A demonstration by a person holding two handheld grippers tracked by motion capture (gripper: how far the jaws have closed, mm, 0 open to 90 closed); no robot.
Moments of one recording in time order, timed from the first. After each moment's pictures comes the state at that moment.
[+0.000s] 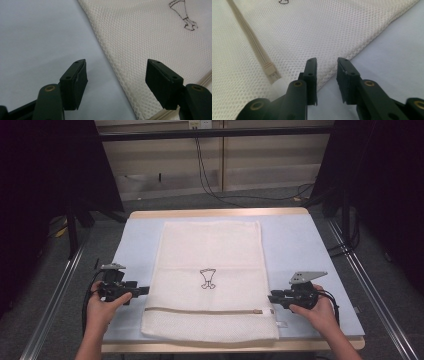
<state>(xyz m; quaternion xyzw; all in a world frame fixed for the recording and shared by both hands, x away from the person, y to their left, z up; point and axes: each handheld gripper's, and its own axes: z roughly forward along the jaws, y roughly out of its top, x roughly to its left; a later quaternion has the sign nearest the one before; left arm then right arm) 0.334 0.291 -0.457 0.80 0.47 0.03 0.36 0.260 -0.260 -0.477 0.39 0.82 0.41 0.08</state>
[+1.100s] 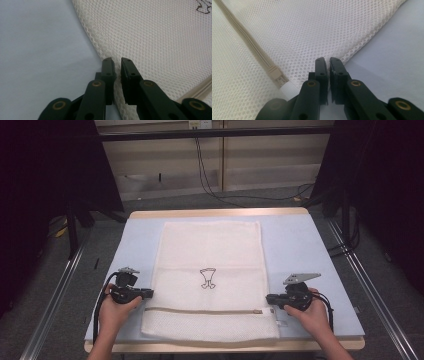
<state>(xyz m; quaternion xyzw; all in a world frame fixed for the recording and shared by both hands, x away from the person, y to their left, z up) 0.328 0.261 -0.463 0.82 0.48 0.03 0.31 0.255 -0.244 -0.479 0.44 0.81 0.38 0.07</state>
